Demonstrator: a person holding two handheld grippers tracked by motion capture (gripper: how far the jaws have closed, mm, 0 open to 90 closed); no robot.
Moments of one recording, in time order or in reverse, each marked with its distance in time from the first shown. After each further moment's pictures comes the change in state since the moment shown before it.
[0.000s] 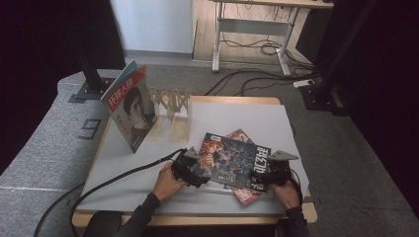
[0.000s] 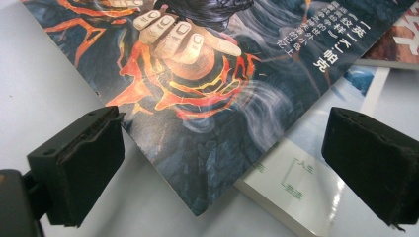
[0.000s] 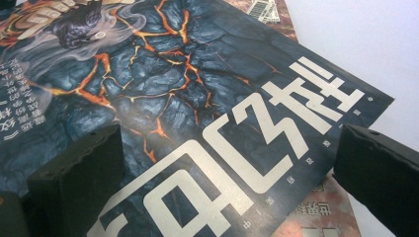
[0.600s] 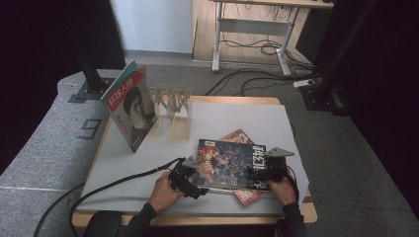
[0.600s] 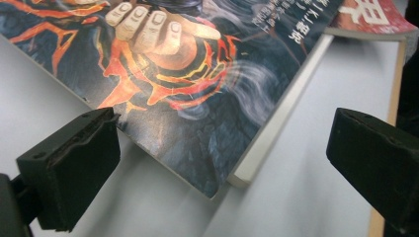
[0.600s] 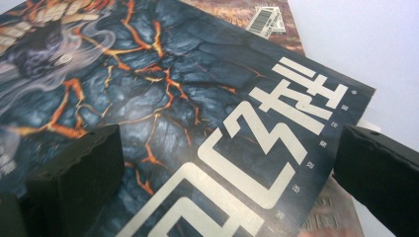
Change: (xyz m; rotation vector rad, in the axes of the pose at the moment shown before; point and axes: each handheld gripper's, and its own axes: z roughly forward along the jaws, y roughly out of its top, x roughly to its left) left arm -0.026 -0.017 -0.012 0.022 -0.044 -0.002; right arm 0.001 0.009 0.012 0.001 0.002 -0.004
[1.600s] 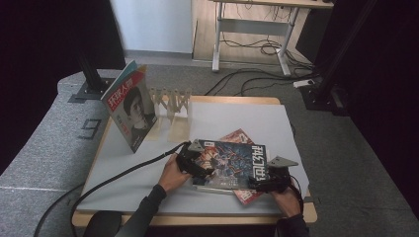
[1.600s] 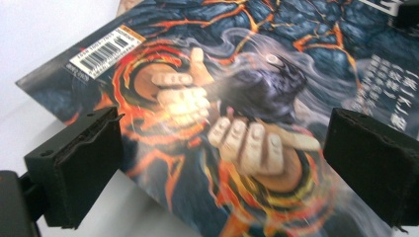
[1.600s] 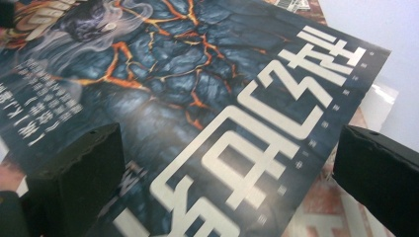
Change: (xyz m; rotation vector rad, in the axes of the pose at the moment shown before) left arm 0.044 0.043 0.021 -0.104 0.090 0.047; right arm 0.016 -0.019 -0.026 0.012 0.032 -0.024
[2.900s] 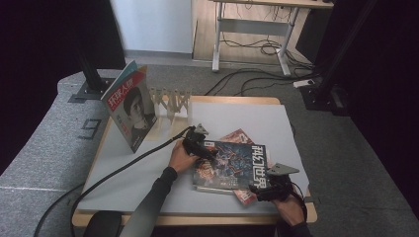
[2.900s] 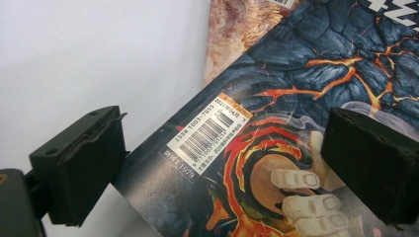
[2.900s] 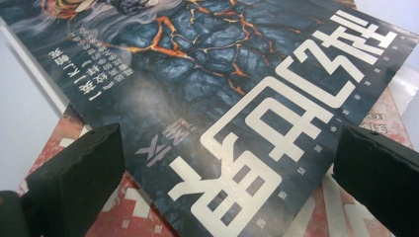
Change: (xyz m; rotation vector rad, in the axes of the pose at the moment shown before) left arm 0.047 0.027 0.033 -0.031 0.056 -0.065; right arm 0.014 -0.009 -0.015 0.033 0.041 -0.058
